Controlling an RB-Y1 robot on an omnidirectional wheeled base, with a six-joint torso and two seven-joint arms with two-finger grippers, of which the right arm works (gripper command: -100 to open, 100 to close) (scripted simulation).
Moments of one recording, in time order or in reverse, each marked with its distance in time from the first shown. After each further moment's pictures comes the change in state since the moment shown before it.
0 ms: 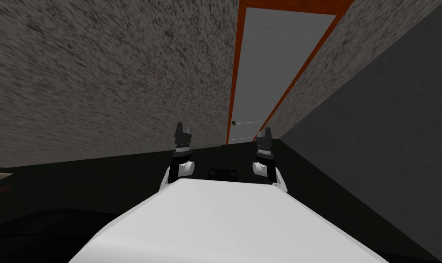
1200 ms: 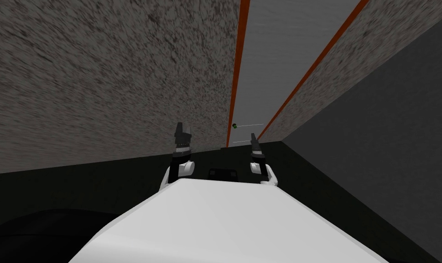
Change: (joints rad) arm -0.119 -0.043 -0.025 0.354 0.101 -0.082 0.304
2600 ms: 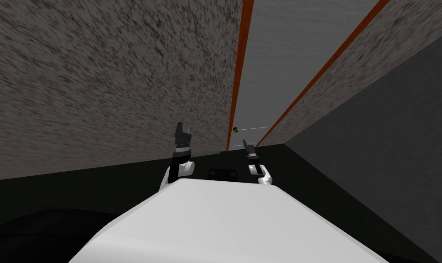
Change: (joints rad) arm -0.134 -0.030 -0.028 0.415 0.124 -0.095 0.373
